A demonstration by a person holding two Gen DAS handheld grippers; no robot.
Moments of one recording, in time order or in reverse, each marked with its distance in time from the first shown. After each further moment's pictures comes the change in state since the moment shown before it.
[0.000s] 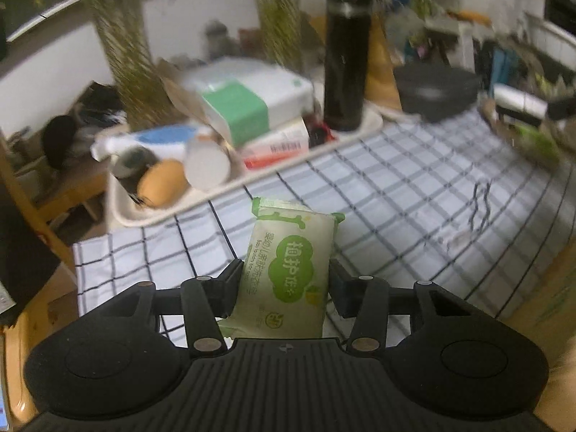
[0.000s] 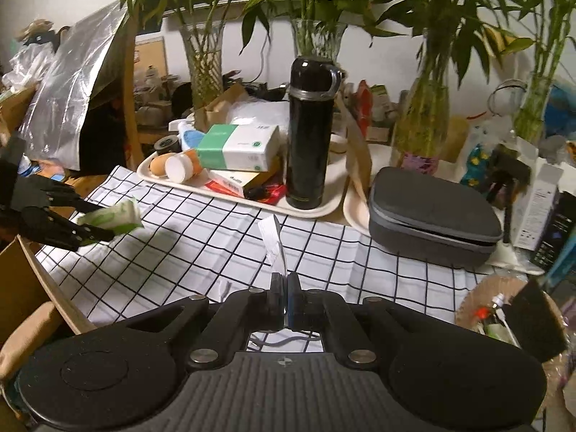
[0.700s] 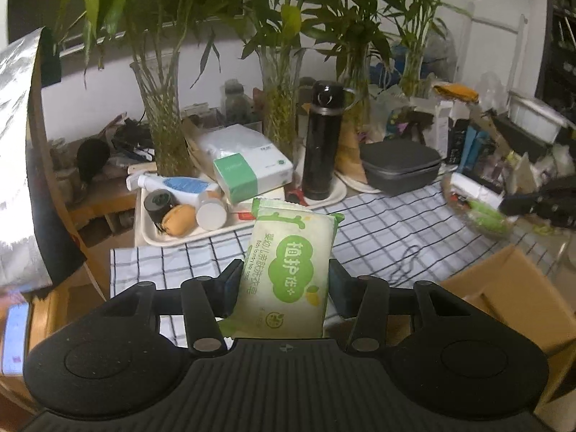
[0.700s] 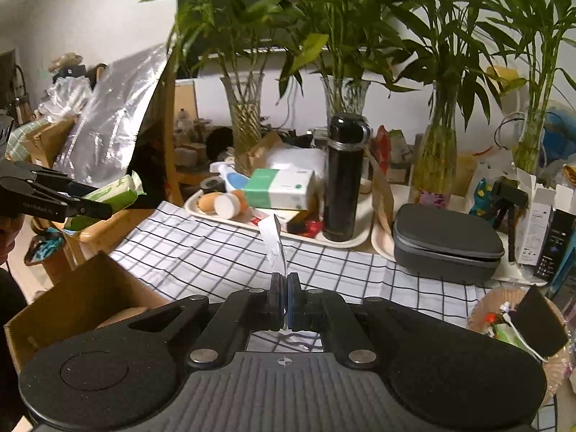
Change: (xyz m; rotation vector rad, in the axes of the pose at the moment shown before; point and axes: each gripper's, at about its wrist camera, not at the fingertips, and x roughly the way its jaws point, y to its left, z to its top) left arm -0.137 -0.047 0.015 -0.139 -0.119 -0.008; right arm -0.081 0.036 -0.021 0.000 -0.159 0.083
